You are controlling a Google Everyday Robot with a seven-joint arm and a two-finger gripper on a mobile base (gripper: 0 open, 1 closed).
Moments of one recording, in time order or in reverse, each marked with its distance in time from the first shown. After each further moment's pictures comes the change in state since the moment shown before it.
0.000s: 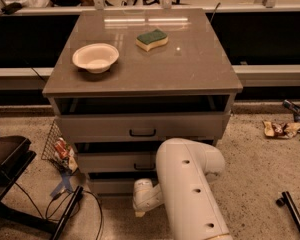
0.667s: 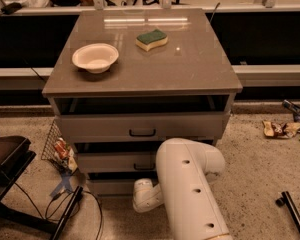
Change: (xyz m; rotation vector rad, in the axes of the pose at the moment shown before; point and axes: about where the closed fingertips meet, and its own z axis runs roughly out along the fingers) arm 0.000 0.001 0.000 -0.002 0.000 0.000
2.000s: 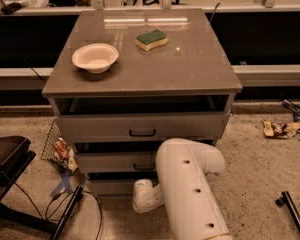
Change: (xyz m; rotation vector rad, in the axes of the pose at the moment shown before) arm 0.000 0.001 0.001 -0.002 0.000 0.000
